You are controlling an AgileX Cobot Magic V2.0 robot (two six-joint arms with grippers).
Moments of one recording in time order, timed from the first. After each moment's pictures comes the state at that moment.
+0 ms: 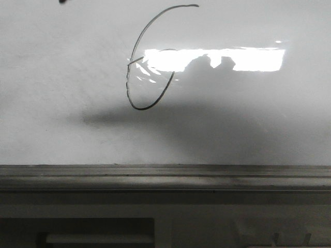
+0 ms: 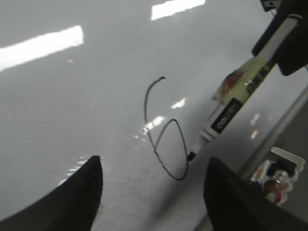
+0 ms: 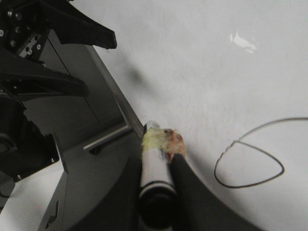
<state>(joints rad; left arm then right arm) -0.32 0.62 -0.57 -1.19 0.60 1.30 0.66 1.05 -1.02 0.68 0.67 -0.66</state>
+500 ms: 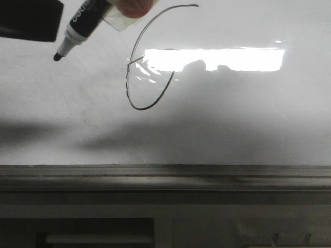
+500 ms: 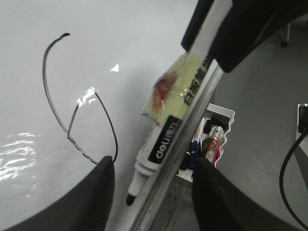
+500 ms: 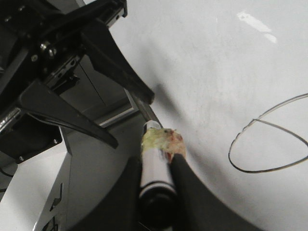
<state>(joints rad) -0.49 0.87 -0.57 -1.34 0.63 1.55 0.71 1.08 -0.98 0.68 0.64 -0.66</state>
